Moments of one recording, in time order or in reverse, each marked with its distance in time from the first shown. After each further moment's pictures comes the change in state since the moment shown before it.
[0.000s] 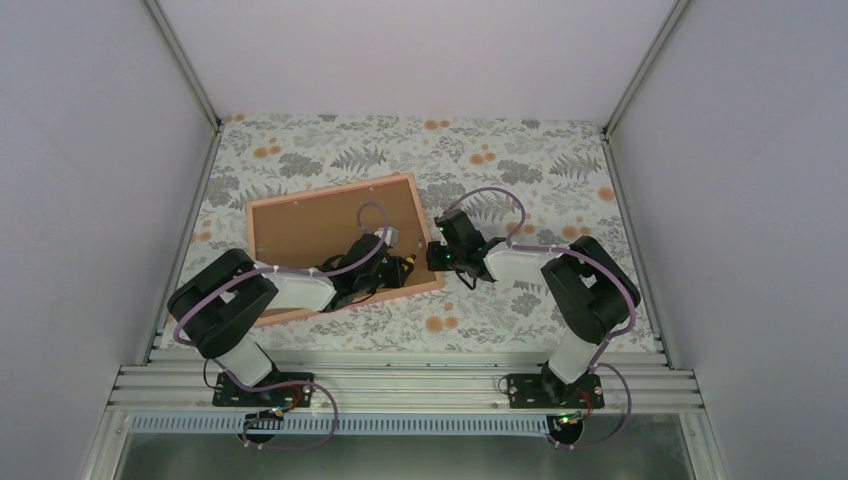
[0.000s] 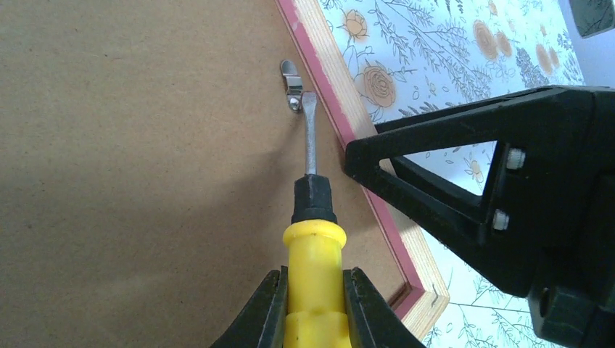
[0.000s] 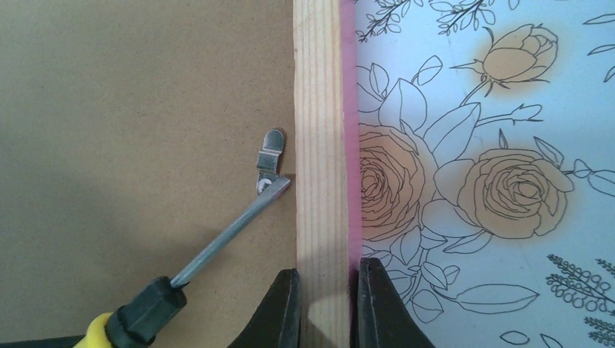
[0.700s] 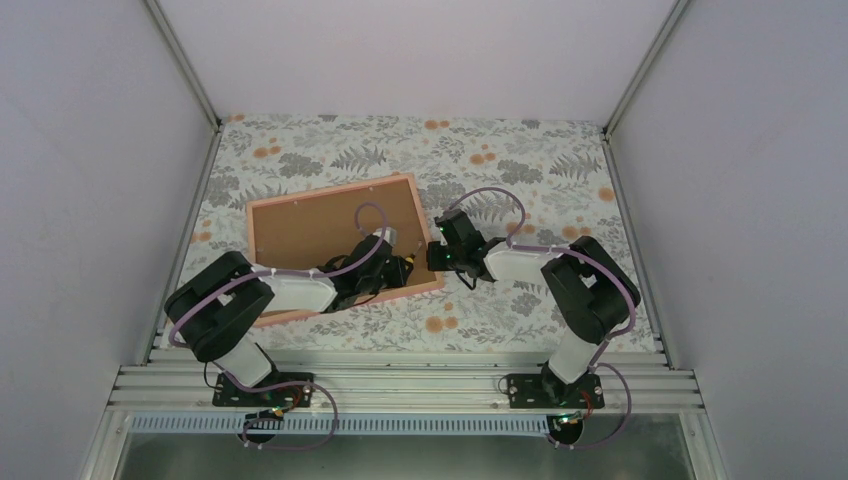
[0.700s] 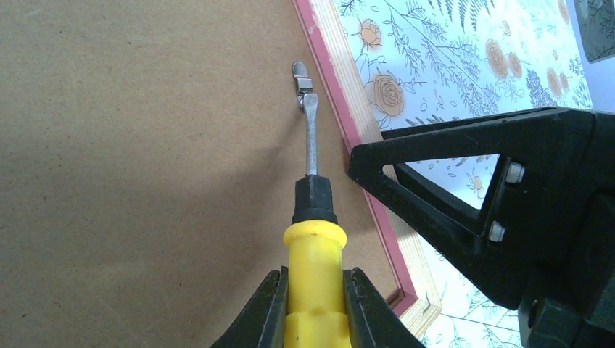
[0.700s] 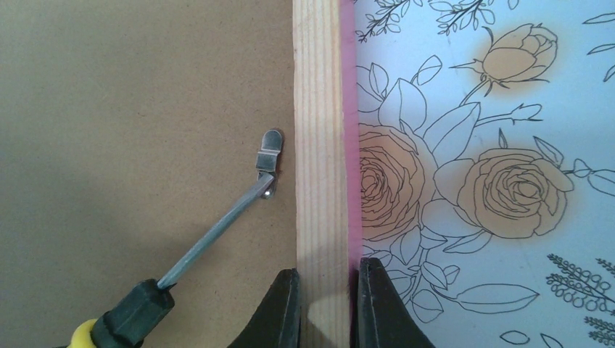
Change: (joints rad) left arm -0.023 -0.011 0.019 -0.056 -0.066 -0.086; right arm 0.000 0.000 0.000 0.000 0.000 0.002
